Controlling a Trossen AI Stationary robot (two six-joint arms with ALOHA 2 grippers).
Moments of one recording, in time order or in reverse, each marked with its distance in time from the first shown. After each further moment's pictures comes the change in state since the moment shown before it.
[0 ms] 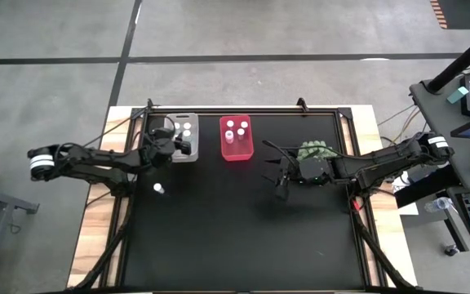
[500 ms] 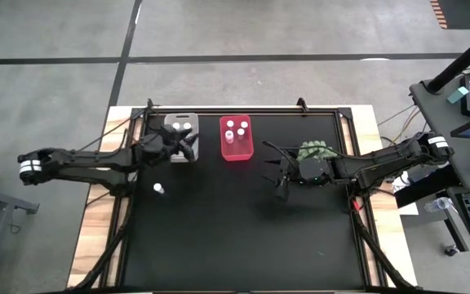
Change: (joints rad) left arm -0.101 -0.196 0.123 -0.005 0.303 0.146; right arm 0.000 0.000 -0.002 -0.014 -0.001 0.001
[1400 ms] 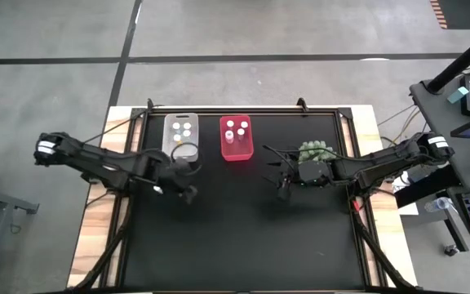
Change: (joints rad) left arm -0.422 0.236 0.472 -1.092 0.349 -0.655; right arm 0.000 0.000 -0.056 0.009 -0.009 0.000
